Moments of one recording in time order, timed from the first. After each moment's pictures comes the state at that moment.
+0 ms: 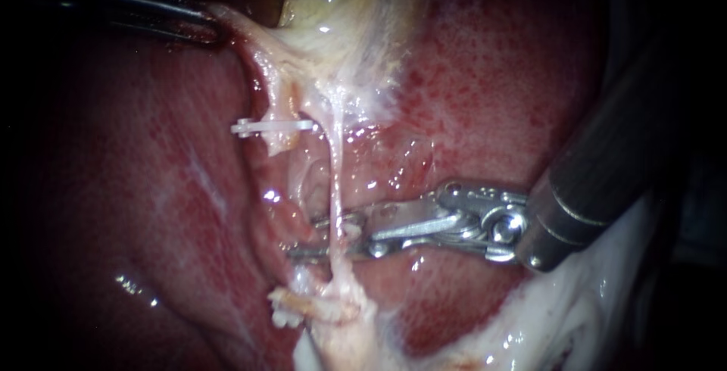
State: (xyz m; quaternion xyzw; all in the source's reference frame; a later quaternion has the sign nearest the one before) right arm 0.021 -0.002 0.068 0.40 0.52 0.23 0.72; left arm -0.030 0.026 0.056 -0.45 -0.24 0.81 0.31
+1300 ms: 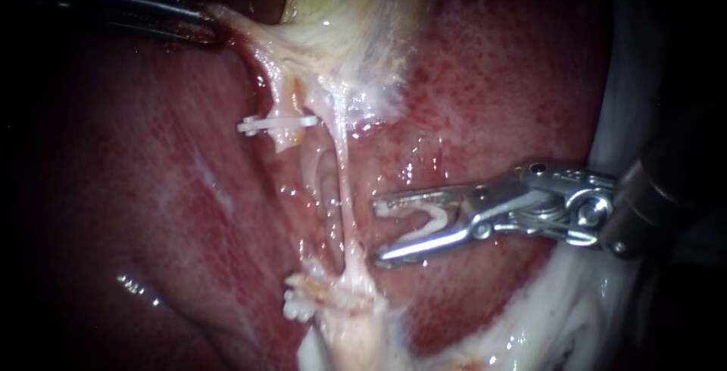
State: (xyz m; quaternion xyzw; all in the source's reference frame) right arm 0.014 0.000 0.066 0.42 0.53 0.24 0.69; left arm -0.030 0.026 0.056 -0.45 -0.24 0.81 0.30
